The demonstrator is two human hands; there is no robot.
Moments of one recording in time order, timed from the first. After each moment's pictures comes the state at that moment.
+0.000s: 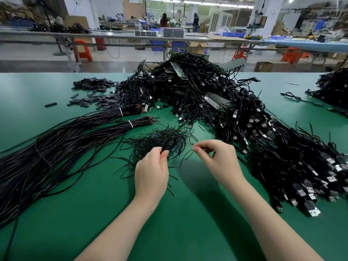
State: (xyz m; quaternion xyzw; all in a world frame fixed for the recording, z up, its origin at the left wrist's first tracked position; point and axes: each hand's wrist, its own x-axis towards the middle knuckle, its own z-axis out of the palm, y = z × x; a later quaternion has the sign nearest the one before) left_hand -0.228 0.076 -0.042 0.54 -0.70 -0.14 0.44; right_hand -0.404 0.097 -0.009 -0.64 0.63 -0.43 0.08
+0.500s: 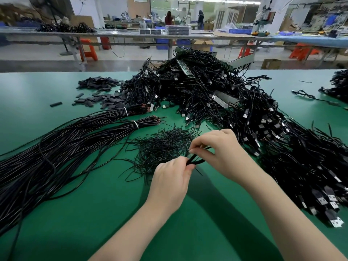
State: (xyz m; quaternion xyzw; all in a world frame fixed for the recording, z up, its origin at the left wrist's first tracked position) left_hand -0.235 0.083 -0.038 0.45 -0.81 -0.15 0.35; right_hand -0.393 0.086 0.031 -0.79 0.54 -0.29 0.01
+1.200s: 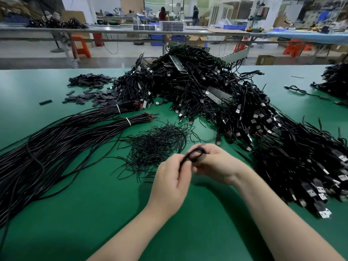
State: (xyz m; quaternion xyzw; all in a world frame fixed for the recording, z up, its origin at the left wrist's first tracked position) left_hand -0.248 0.096 -0.042 0.36 -0.75 -0.27 0.49; right_hand -0.405 0.085 -0.003 -0.49 0.42 -0.41 0.64
